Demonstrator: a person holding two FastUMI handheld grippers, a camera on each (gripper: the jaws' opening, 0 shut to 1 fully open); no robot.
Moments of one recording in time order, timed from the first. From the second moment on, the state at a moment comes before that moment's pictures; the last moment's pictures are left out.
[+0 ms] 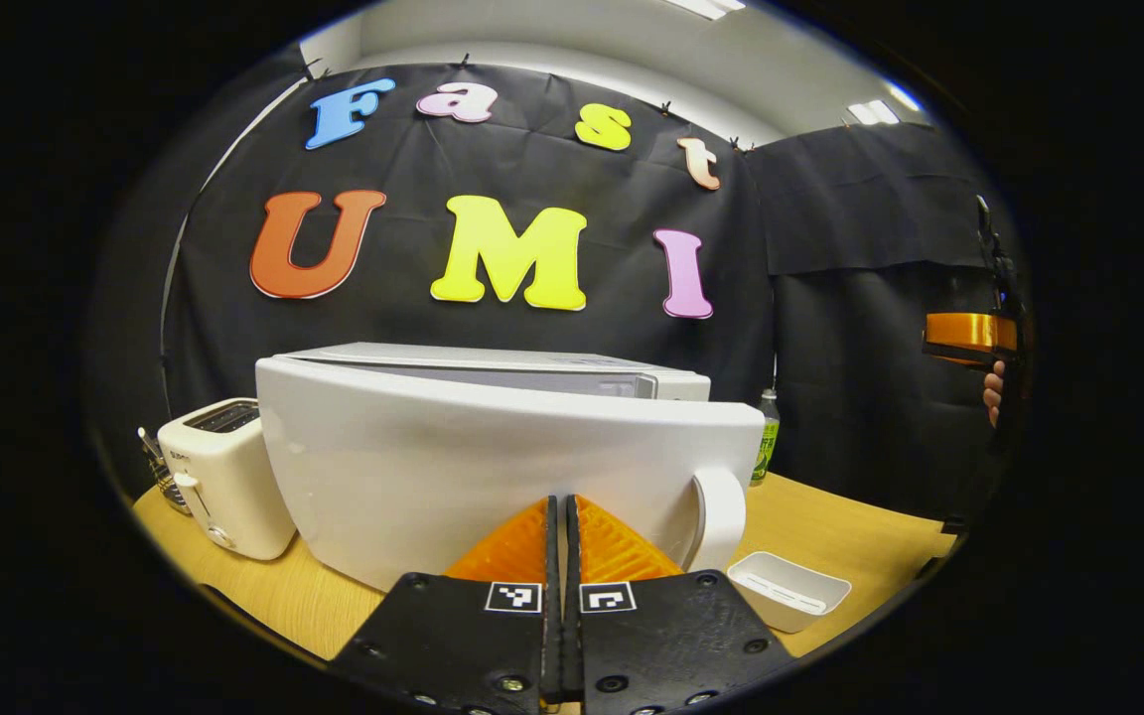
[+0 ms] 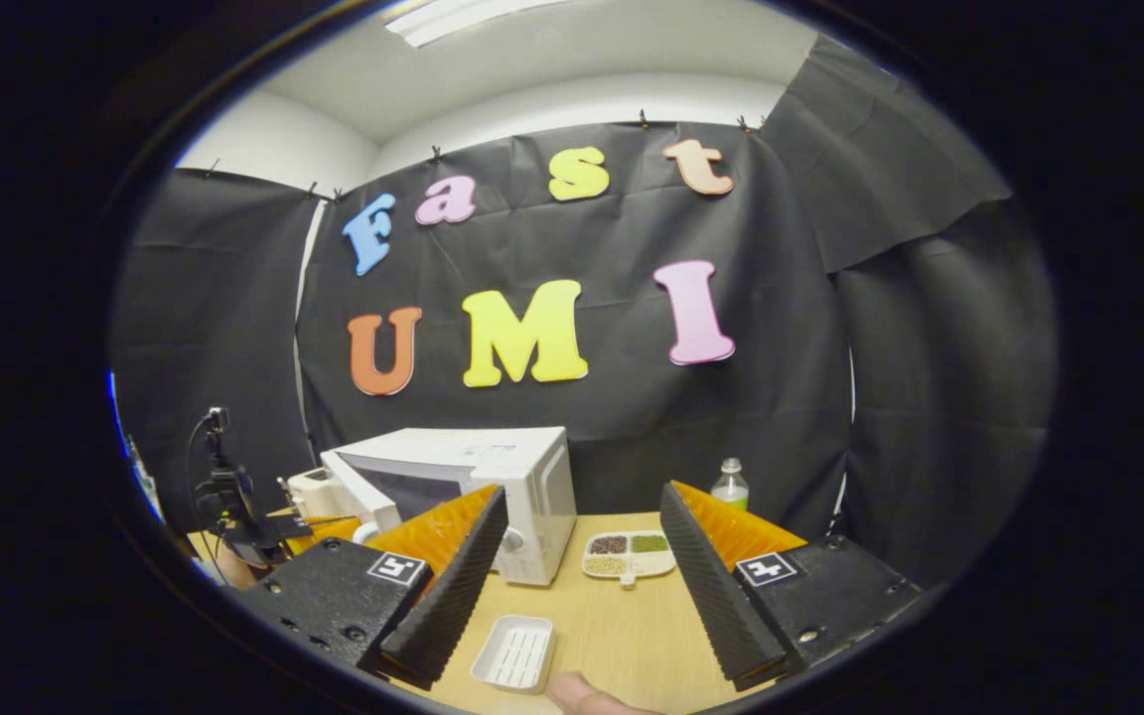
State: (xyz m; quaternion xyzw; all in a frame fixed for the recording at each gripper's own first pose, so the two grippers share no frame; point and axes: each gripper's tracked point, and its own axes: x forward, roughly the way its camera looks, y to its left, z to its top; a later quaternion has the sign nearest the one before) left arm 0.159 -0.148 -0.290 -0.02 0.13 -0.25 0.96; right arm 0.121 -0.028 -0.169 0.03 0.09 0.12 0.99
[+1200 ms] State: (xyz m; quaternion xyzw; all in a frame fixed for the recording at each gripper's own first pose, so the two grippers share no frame) left arm 0.245 -0.173 -0.335 0.02 0.14 -0.16 0.98; right arm 0.150 -0.036 -0.226 0.07 0.13 0.14 0.98
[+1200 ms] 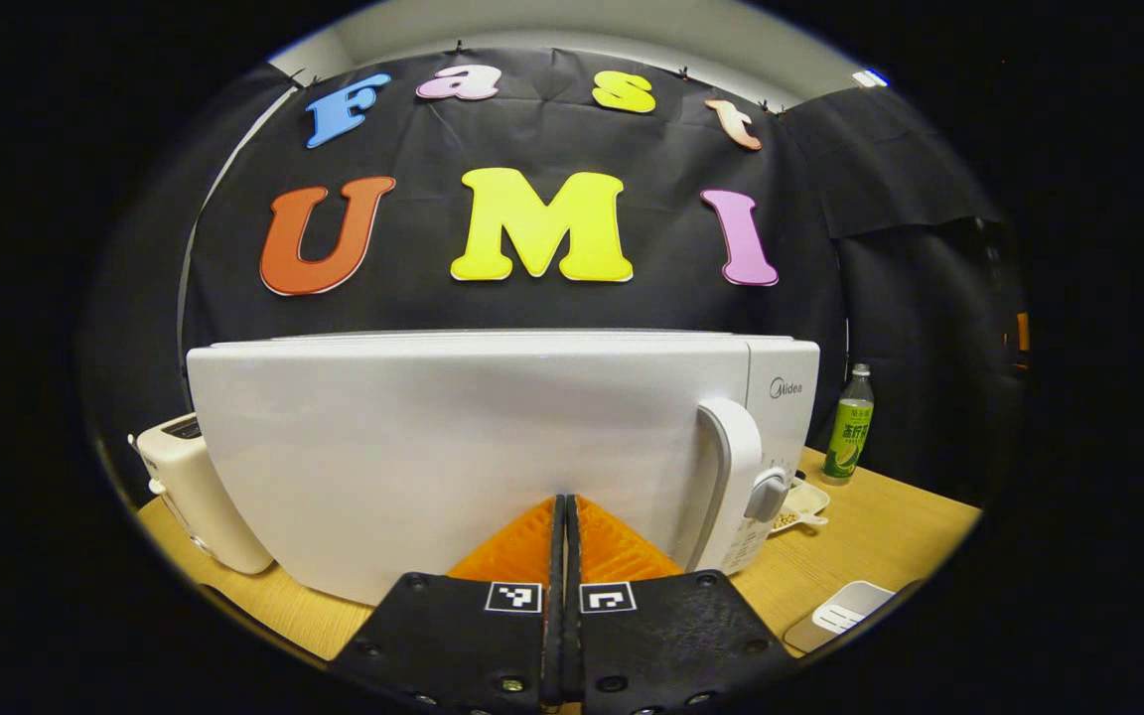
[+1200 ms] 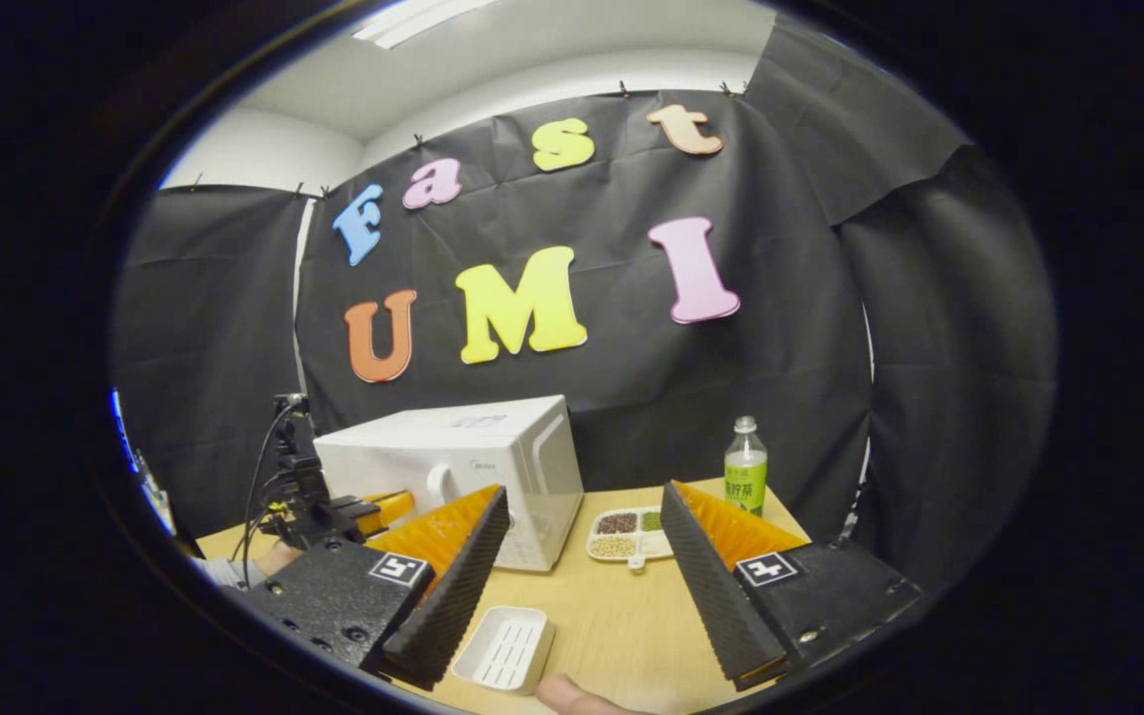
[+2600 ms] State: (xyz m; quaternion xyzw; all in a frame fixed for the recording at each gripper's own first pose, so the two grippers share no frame) left arm -0.008 -0.137 -0.116 0.01 0.10 -0.14 0.98; right arm 0.016 -0.007 -0.138 0.02 0.09 0.05 0.99
